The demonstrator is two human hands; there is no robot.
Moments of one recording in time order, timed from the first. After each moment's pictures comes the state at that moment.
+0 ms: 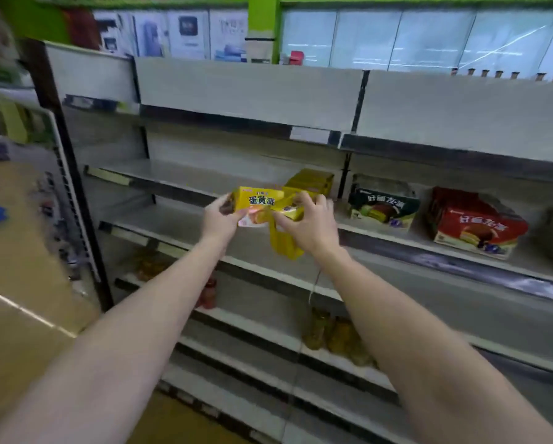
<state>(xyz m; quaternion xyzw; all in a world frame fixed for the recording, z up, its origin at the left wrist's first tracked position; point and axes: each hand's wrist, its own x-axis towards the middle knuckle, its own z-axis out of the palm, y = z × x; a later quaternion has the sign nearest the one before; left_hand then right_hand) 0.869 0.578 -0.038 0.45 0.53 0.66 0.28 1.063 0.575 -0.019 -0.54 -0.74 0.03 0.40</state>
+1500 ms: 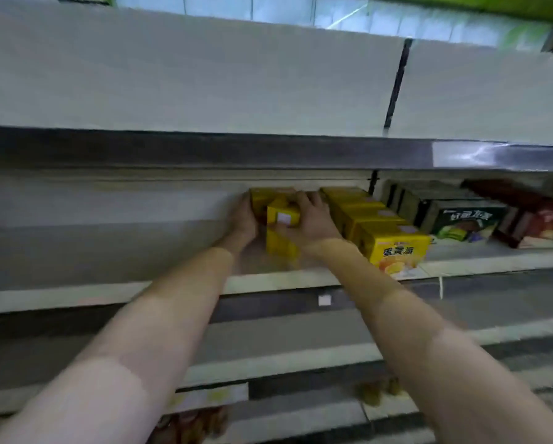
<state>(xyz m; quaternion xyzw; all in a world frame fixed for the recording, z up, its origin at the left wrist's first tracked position) 0.785 1.025 -0.067 0.66 0.46 0.47 0.35 0.896 0.888 -0.026 -0.72 -0.61 0.03 0.33</state>
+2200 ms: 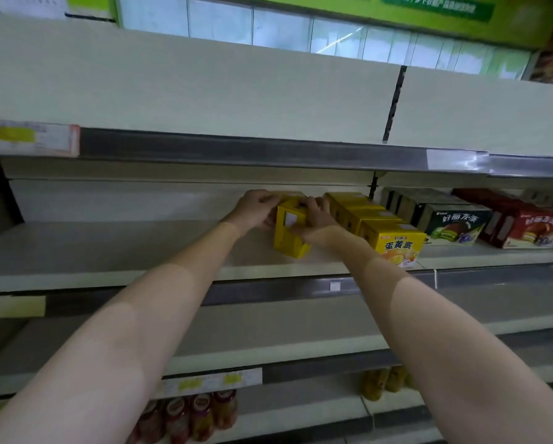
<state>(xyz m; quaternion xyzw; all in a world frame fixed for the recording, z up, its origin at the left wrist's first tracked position) 0.725 0.970 -0.013 0.73 0.33 0.37 0.47 0.868 0.862 -0.008 -0.74 -0.60 0.09 0.28</state>
